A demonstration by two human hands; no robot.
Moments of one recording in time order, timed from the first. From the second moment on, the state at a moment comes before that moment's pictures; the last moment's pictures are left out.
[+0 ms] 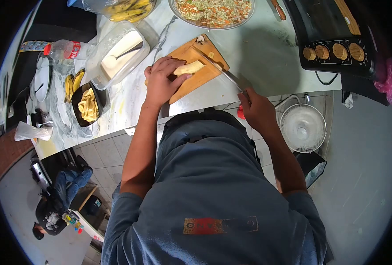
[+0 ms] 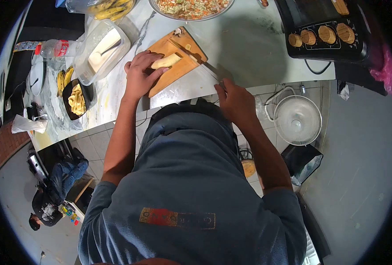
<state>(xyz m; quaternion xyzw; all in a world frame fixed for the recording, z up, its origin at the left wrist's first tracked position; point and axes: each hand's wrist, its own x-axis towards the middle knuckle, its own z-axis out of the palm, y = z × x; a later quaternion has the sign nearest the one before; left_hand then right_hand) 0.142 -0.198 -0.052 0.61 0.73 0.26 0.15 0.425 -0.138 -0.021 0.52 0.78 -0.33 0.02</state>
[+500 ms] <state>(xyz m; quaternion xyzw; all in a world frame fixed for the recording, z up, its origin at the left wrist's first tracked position) 0.141 -0.198 -0.057 0.61 0.73 0.28 0.12 0.402 -0.144 -0.018 0.49 0.80 -0.33 -0.03</state>
